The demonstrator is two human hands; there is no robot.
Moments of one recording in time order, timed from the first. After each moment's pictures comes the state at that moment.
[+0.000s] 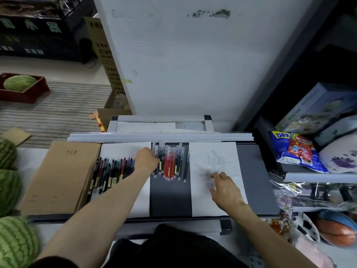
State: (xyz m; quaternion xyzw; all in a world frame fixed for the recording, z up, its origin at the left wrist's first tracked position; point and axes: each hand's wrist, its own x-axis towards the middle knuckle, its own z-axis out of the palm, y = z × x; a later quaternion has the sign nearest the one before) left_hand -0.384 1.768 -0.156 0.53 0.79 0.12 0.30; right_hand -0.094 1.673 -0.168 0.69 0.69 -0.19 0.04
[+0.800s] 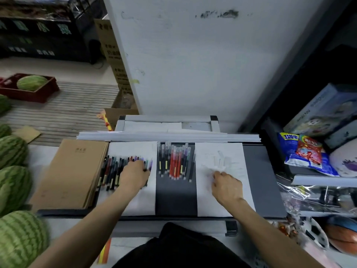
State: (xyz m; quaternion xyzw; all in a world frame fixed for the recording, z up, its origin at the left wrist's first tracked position) left_hand -0.441 1.714 -0.168 0.60 0.78 0.00 0.19; right_hand -0.115 1.689 -0.174 0.70 0.70 -0.11 0.09
